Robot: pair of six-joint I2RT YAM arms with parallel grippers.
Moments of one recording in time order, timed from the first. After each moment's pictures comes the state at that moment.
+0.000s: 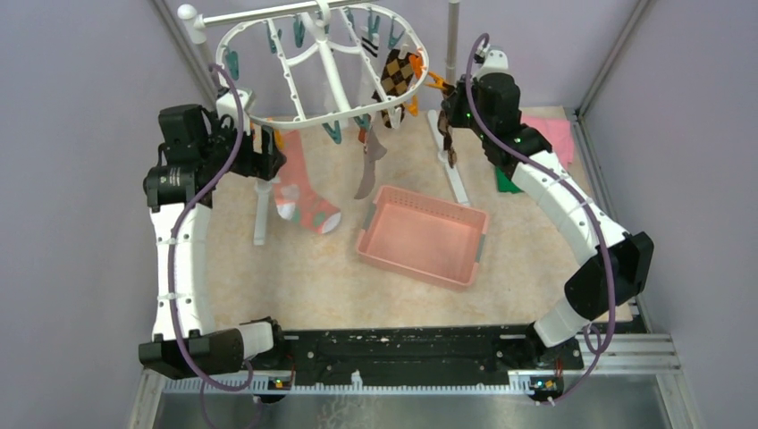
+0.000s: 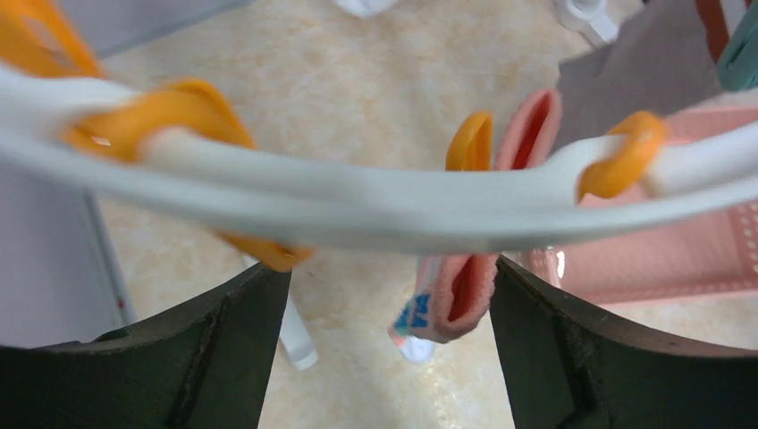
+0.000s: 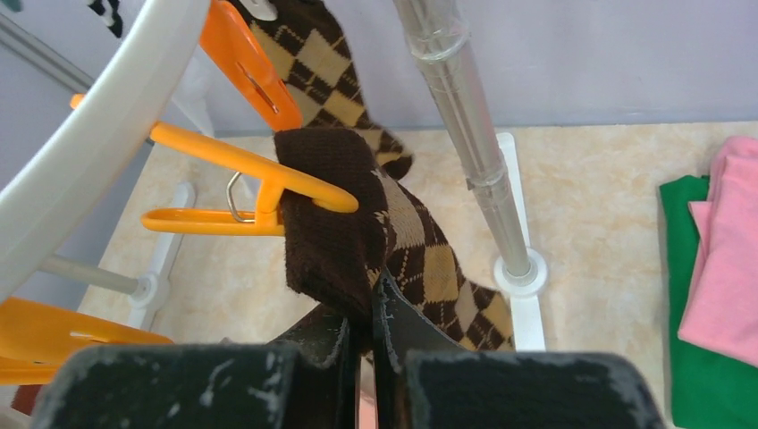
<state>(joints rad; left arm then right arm) 0.12 1.23 1.63 -0.90 0.45 0.24 0.46 1.58 1.59 -0.23 0.14 0.35</state>
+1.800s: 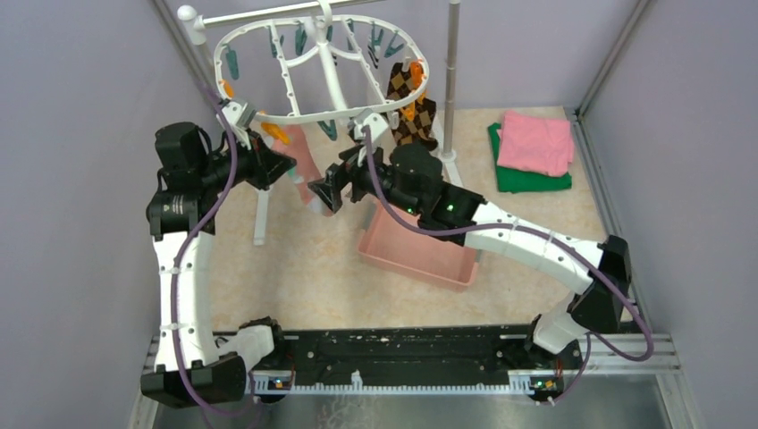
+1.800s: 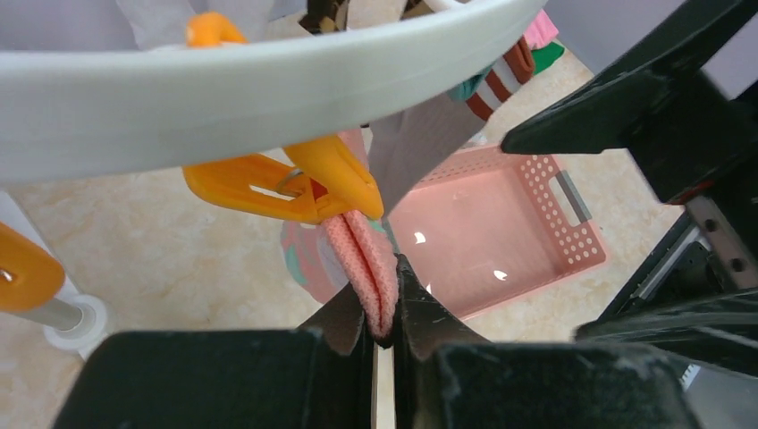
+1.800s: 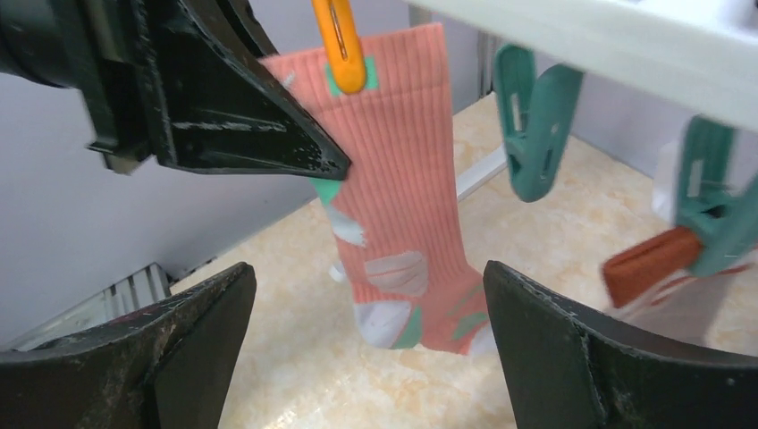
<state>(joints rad) 0.12 1.09 1.44 -0.72 0.84 0.05 1.06 1.53 1.49 0.04 0.05 0.15</state>
